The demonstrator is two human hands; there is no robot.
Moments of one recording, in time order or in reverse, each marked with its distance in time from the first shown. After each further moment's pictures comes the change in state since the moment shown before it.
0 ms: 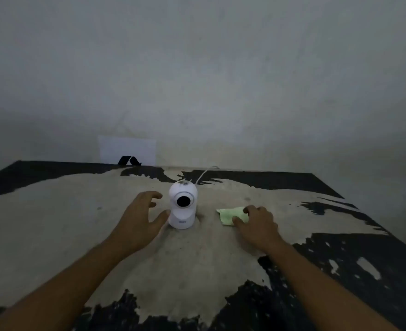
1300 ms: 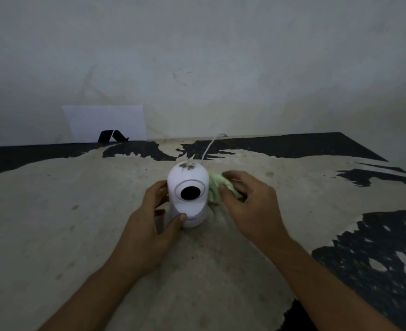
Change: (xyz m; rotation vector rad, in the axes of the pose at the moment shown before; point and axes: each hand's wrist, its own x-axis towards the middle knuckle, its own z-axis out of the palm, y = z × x) left_hand 0.021 -0.033 0.043 -0.198 -0.138 0.025; right_hand 0.014 -0.062 0.036 0.632 0.370 -0.402
